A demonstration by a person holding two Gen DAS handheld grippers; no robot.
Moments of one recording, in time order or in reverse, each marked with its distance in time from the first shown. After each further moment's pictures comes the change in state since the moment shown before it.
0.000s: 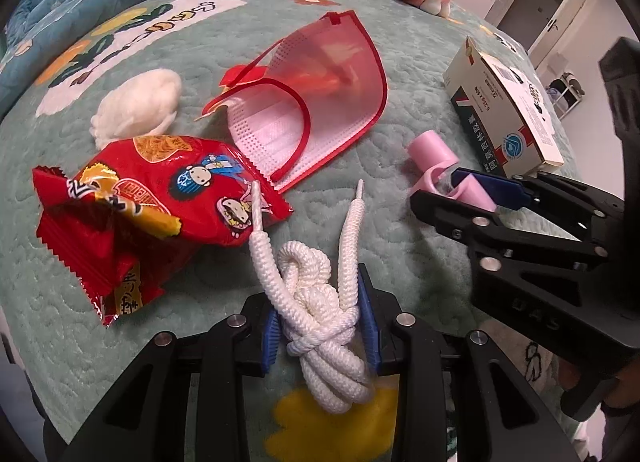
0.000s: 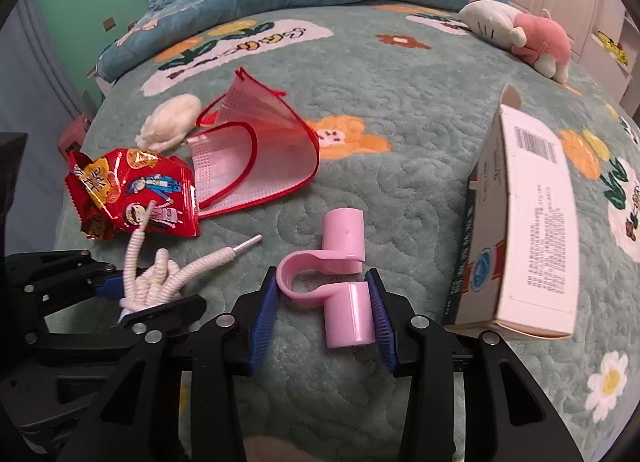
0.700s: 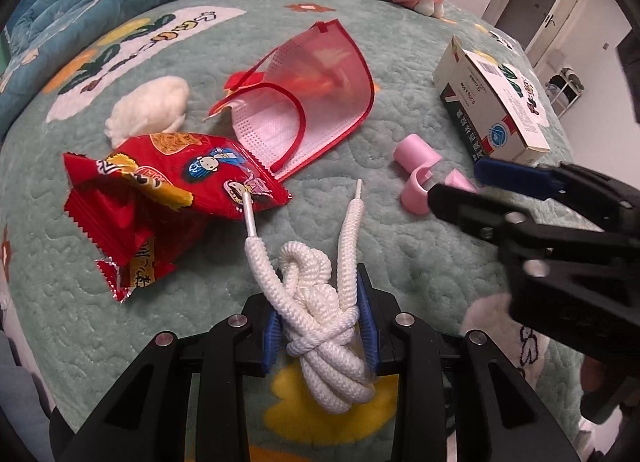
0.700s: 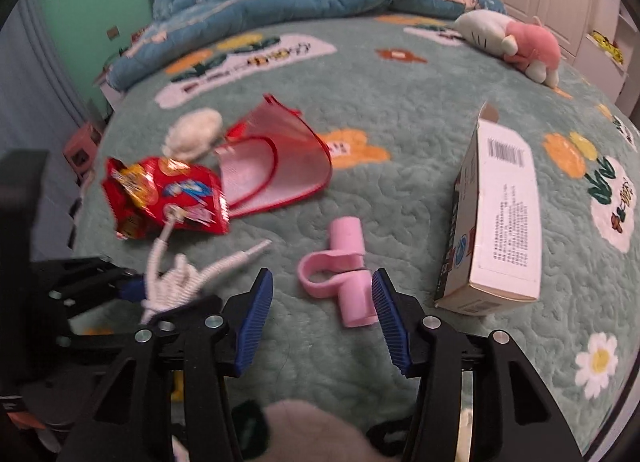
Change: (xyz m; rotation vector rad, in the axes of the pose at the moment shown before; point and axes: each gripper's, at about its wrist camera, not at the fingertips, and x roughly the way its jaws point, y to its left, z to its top) left arm -0.013 -0.006 -0.009 0.021 -0.013 0.023; right arm -0.028 0.006 -0.007 0.011 -0.006 0.005
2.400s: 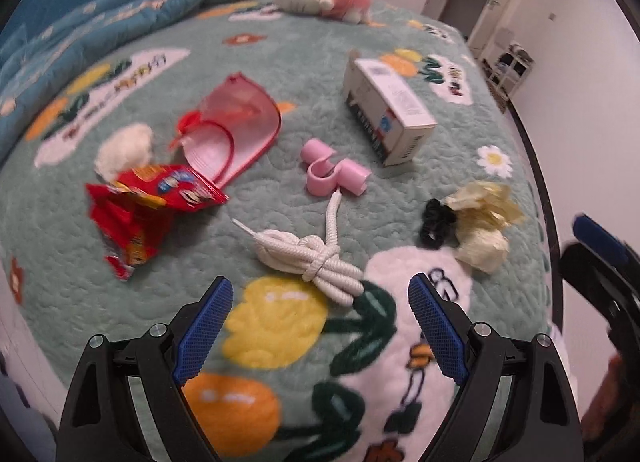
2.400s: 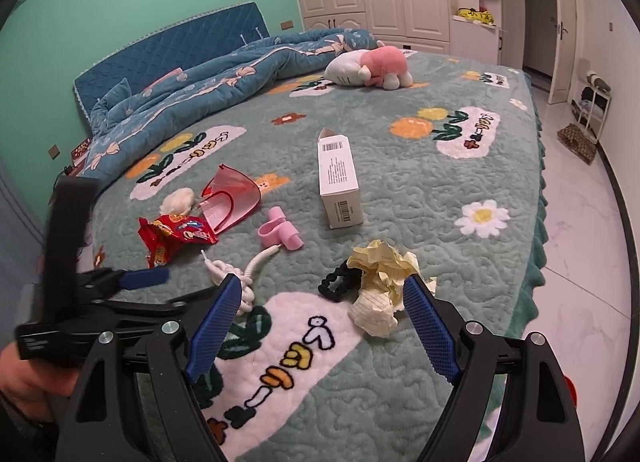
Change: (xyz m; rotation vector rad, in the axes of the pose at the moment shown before) left arm -0.053 -0.034 -0.022 0.127 -0.039 -0.096; right arm -0.166 0.000 -0.113 0.370 -0.278 -0.176
